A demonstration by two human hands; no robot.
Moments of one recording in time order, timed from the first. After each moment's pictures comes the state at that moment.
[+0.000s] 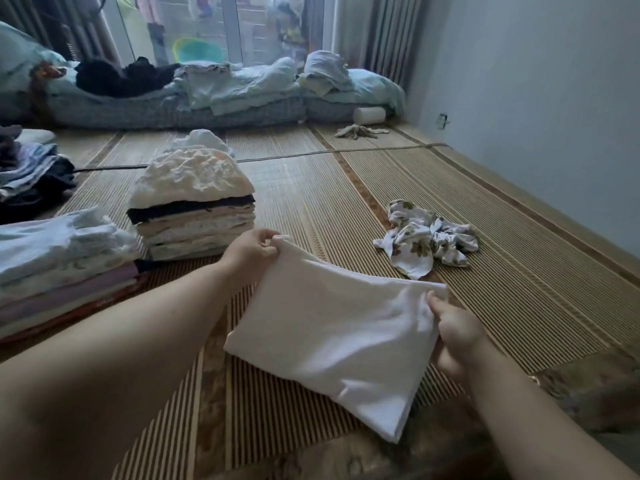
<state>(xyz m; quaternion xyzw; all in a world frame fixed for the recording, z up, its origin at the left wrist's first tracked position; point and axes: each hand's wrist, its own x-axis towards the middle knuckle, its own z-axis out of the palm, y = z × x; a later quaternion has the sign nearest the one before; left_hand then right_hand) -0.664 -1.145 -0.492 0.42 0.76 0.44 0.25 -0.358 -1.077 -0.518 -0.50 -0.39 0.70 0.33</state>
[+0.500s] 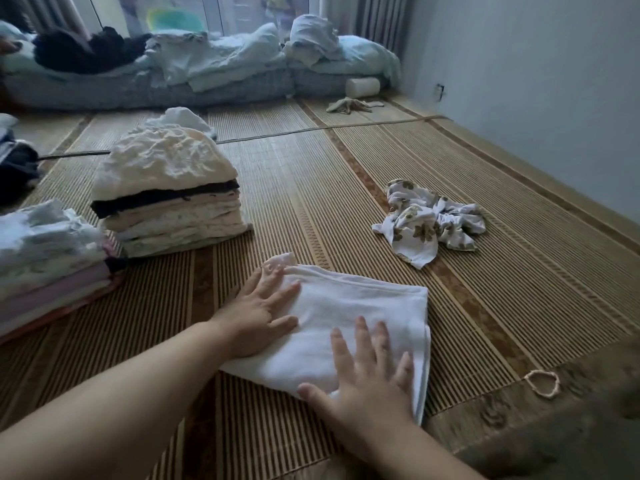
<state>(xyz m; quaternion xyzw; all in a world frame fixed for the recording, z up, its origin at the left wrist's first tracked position) -0.658 -1.171 -0.589 0.64 0.75 0.01 0.16 -0.416 -1.170 -0.582 -0.45 -0.88 0.15 -0.08</state>
